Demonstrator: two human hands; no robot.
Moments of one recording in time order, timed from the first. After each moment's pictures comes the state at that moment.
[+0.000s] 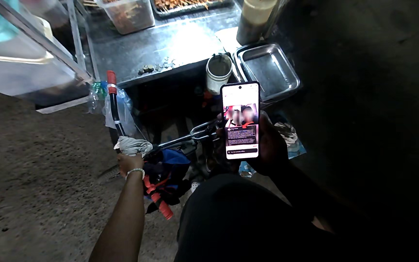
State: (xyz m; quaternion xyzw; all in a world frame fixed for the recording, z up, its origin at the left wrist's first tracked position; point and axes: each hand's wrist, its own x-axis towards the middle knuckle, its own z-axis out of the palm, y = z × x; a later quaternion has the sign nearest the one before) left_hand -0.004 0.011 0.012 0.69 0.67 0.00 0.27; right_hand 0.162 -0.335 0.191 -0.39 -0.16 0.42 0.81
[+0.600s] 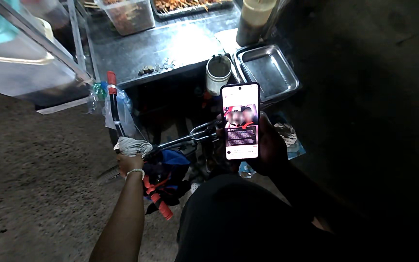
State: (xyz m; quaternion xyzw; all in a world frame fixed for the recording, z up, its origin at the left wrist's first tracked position) left_hand -0.004 0.011 0.012 0.69 0.67 0.00 0.27; right_hand 0.162 -0.335 0.191 -0.38 -0.16 0.42 0.81
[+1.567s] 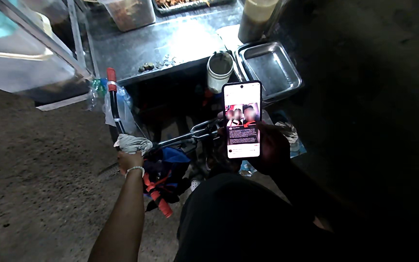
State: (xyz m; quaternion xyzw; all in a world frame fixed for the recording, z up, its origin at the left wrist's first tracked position) left_hand -0.004 0.011 0.012 0.69 0.67 0.00 0.26; right_hand 0.166 -0.341 0.183 -0.37 -0.16 0.44 0.80
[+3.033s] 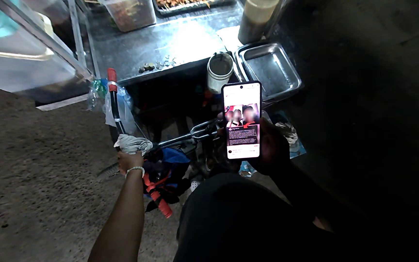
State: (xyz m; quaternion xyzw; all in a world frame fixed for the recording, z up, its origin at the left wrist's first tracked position) left_hand -0.006 0.013 0.009 0.69 0.67 0.01 0.27; right_hand 0.163 -0.337 0.188 -0.36 -0.14 0.43 0.81
